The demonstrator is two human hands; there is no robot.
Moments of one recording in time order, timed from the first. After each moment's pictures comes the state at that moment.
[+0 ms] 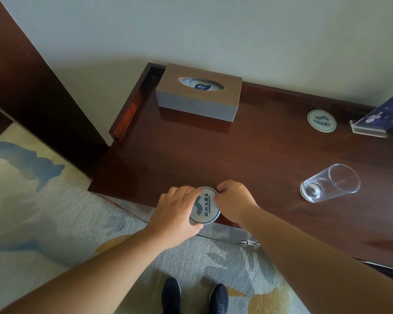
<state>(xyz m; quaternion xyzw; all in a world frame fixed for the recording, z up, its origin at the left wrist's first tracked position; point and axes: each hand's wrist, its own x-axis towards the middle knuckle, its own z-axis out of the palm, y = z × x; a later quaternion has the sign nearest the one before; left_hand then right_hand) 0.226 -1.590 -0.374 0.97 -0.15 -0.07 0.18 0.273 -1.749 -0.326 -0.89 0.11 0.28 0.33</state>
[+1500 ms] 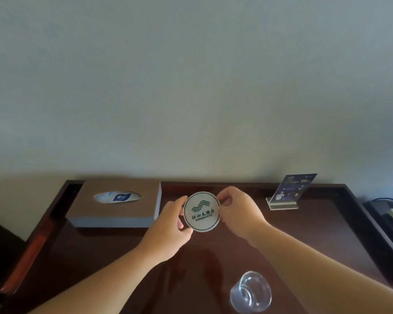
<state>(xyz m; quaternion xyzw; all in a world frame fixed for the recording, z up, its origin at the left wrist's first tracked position) 0.438 -1.757 -0.260 0.90 -0.14 -0.08 0.39 0.428 -1.945 -0.207 -0.89 0.14 0.06 0.42</state>
